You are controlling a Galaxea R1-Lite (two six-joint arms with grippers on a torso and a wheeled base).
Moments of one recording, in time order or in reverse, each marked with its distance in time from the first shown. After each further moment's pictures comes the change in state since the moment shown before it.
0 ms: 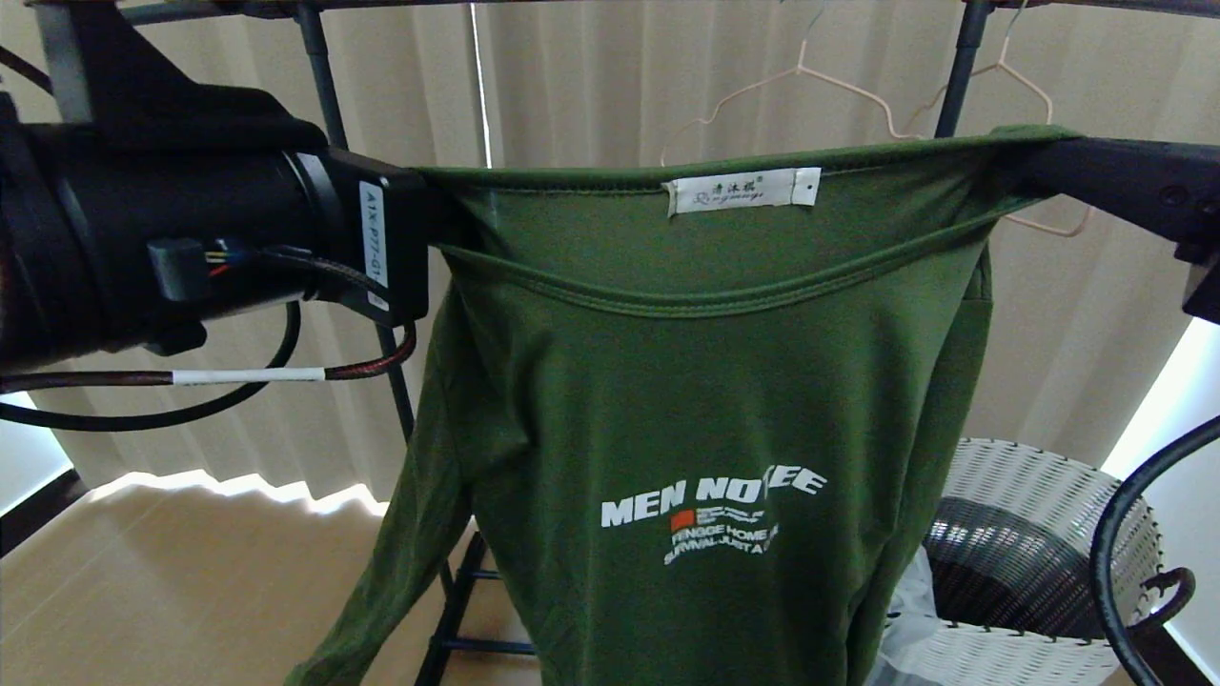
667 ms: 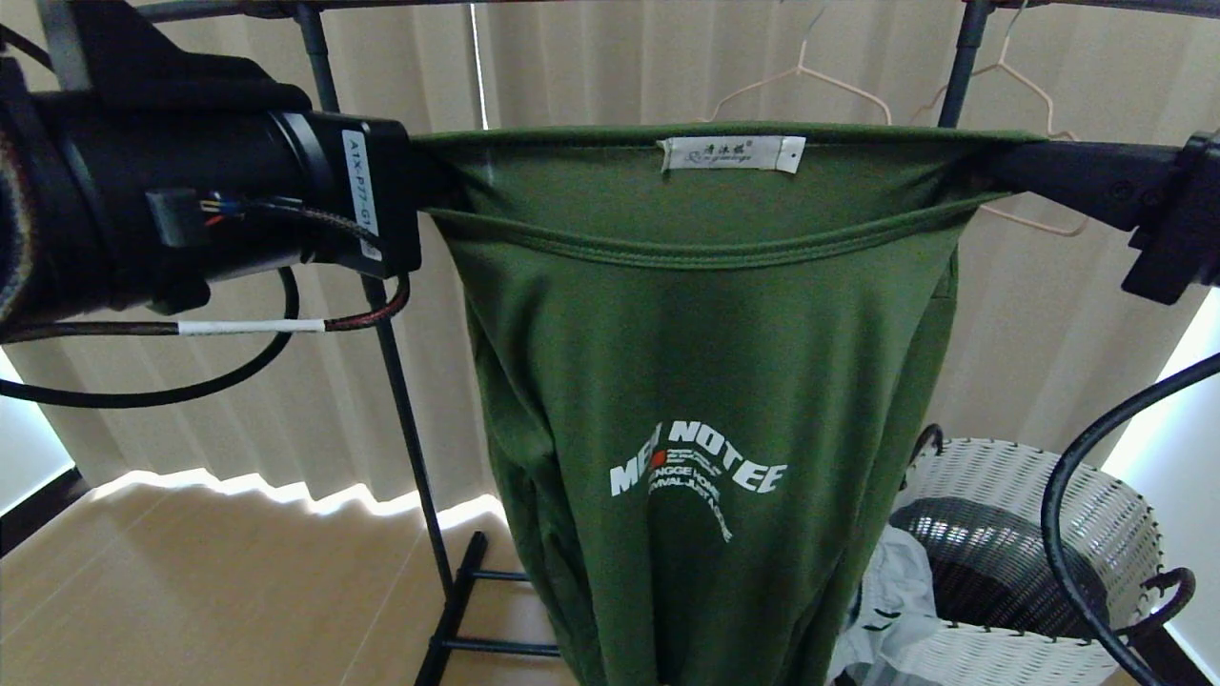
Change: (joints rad) left arm 0.061 0.021 -0.031 -0.024 -0.047 -0.073; right arm -0.064 0.047 -0.026 -0.004 0.003 -0.001
